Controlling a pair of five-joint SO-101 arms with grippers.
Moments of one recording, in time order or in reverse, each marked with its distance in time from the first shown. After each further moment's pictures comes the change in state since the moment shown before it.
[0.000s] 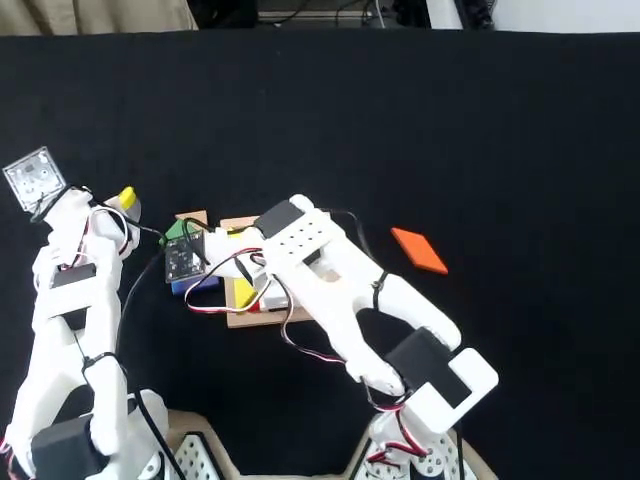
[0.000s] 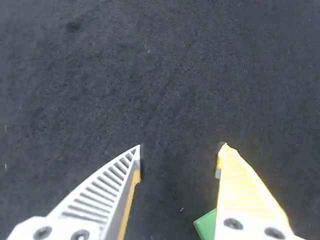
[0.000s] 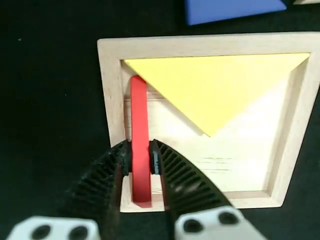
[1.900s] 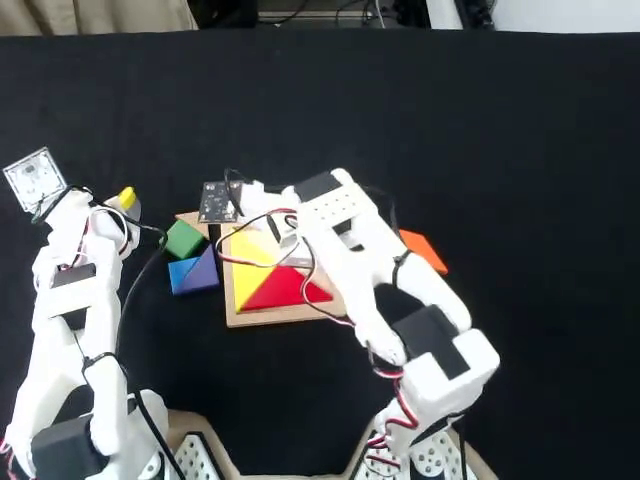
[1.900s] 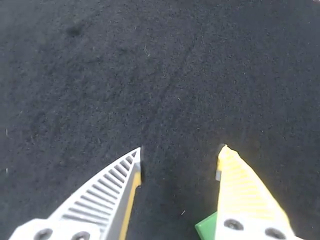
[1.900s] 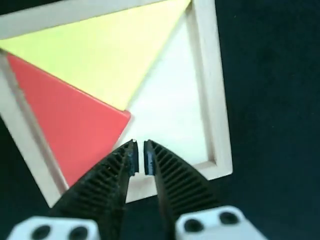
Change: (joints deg) left arm 0.0 0.0 0.0 0.0 0.0; right arm 11.3 5.5 -4.0 -9.0 0.4
